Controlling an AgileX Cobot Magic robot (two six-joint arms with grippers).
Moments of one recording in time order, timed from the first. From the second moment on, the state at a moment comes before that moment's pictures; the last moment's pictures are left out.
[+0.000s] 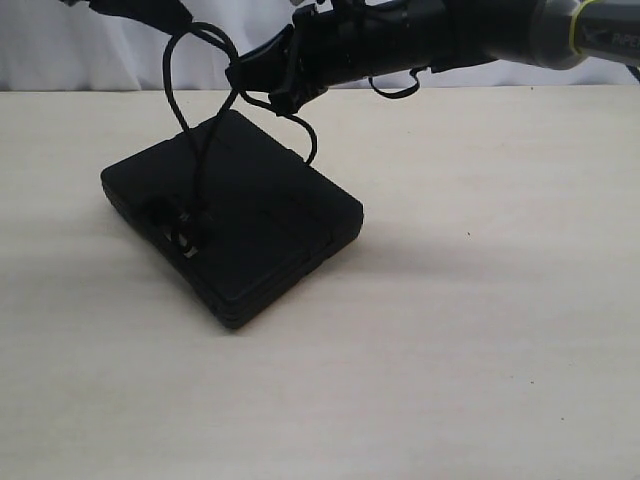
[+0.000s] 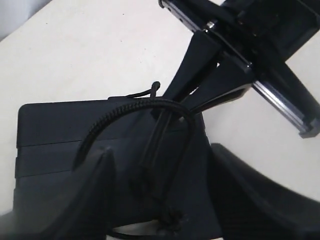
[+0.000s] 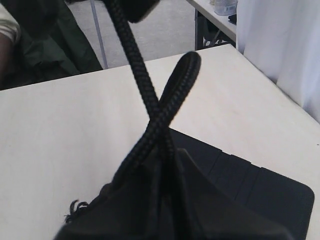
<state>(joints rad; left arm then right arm) 0.05 1.80 -1.72 -0.71 1.22 0.89 0.33 2.11 -1.68 1.36 0.92 -1.66</state>
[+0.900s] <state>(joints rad) 0.04 1.86 -1.72 -0.87 1.19 0.96 0.33 2.11 -1.68 1.36 0.92 -1.63</state>
